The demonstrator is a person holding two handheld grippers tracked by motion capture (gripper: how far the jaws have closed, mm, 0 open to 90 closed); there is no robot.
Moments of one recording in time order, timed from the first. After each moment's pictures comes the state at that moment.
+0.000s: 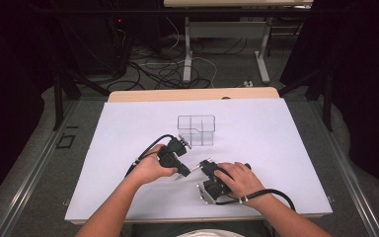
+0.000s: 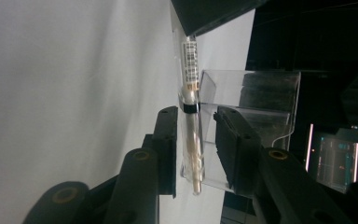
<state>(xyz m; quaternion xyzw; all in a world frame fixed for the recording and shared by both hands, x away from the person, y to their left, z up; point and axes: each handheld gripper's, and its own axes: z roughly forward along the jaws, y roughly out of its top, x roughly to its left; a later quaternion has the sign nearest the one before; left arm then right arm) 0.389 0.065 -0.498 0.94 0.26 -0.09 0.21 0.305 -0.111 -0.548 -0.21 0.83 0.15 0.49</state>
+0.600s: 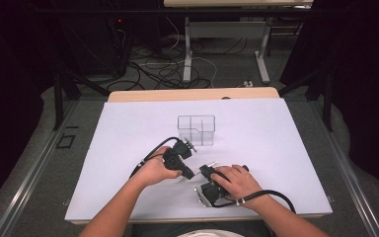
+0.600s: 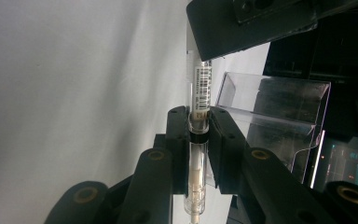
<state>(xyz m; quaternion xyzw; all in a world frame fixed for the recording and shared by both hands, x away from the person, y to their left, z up) 0.384 0.052 -0.503 0.94 0.24 -0.10 0.20 0.302 -0.105 -0.558 -0.23 0.84 0.12 0.47</state>
